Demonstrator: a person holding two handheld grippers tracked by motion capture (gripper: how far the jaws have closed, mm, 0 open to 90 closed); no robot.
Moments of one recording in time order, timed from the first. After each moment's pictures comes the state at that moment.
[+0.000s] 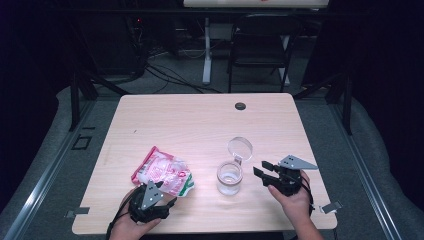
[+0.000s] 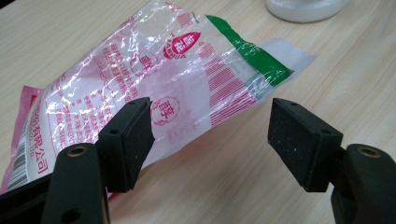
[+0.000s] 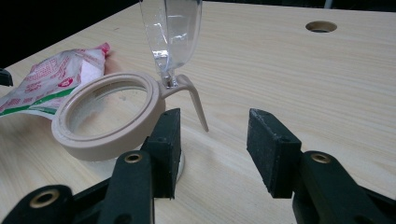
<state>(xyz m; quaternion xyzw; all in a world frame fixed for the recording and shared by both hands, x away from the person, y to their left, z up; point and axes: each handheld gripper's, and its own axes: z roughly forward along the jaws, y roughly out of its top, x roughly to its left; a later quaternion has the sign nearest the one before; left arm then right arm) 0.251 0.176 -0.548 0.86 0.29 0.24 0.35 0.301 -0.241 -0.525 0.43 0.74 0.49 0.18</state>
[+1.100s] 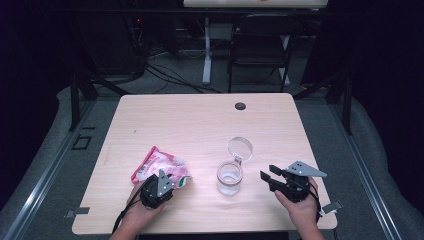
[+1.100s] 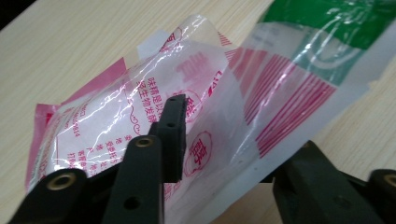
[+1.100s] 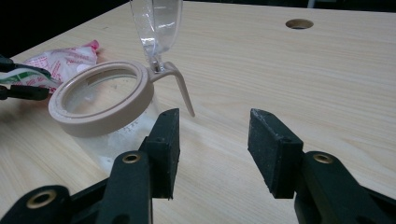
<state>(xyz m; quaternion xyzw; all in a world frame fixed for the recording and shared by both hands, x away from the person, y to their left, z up) 0.295 0.161 -0.566 0.87 0.29 0.27 0.30 0.282 -0.256 -0.526 0.44 0.73 0.48 0.20</state>
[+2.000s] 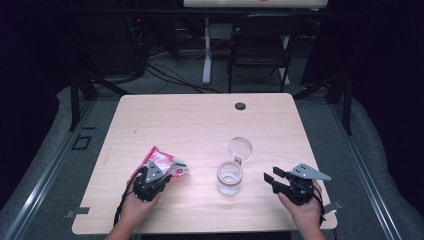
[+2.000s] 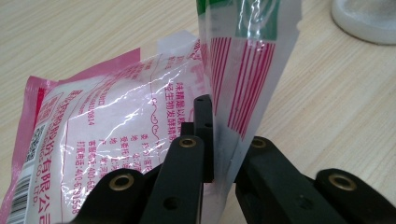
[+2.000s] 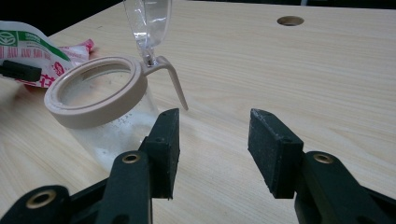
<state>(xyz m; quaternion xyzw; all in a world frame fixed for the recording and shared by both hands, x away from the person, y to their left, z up) 0.308 0.180 -0.554 0.84 0.36 0.20 0.35 0.276 -0.263 -0.527 0.45 0.72 0.48 0.20</state>
